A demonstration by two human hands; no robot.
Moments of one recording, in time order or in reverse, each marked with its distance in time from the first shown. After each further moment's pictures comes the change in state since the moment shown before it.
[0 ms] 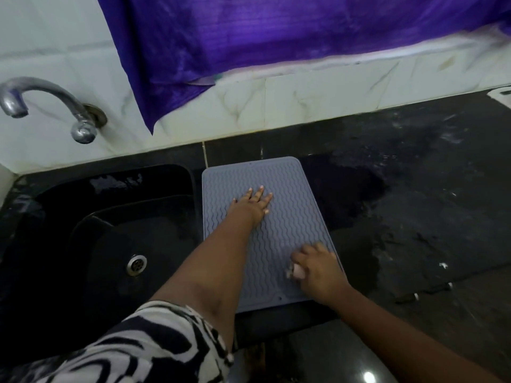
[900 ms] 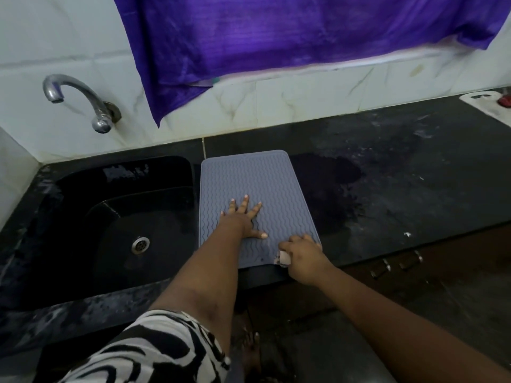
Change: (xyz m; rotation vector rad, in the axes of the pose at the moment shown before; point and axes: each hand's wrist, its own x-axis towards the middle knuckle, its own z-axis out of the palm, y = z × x) left_hand -0.085 0.037 0.056 -0.033 -0.071 -0.125; right_hand -0.063 -0.008 -0.002 0.032 -0.093 -0.036
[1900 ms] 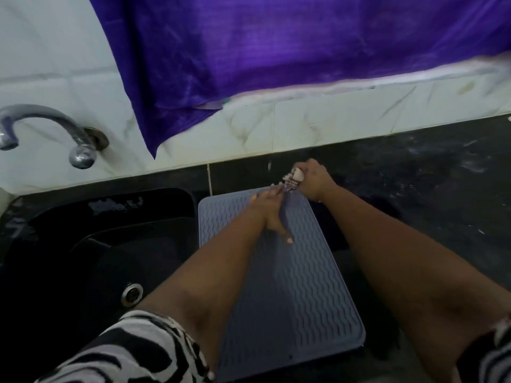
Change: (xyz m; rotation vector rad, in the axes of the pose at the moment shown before) left_hand 0.123 -0.011 -0.136 -0.028 0.182 0.245; right_hand 0.282 0.045 -0.161 0.115 0.210 0.145
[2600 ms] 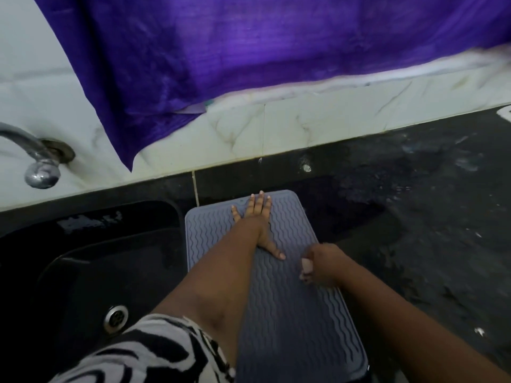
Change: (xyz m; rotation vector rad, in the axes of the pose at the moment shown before) left_hand 0.025 -0.011 0.007 0.031 -0.222 -0.149; right_hand -0.102 0.024 0.052 -0.136 -0.492 0.142
